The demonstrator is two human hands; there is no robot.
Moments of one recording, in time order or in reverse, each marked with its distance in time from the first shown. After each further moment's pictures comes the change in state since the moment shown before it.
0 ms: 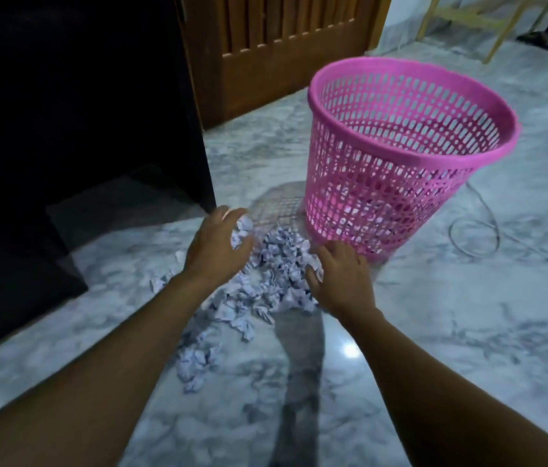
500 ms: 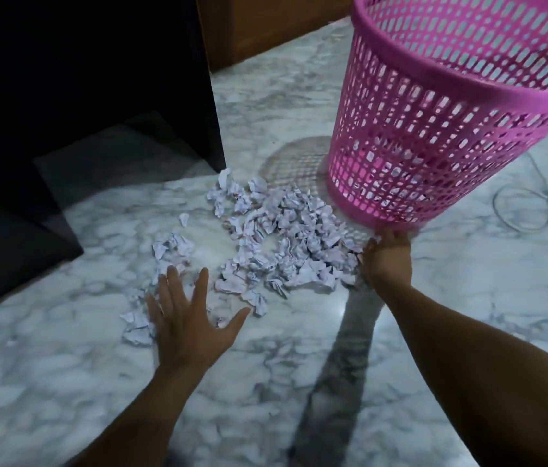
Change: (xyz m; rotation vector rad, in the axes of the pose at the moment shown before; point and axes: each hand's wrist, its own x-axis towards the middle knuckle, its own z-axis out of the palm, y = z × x) left_hand -0.143 -0.079 0.070 0.398 -0.001 -0.353; right_hand 0.007 0.068 0.086 0.173 -0.087 0.500
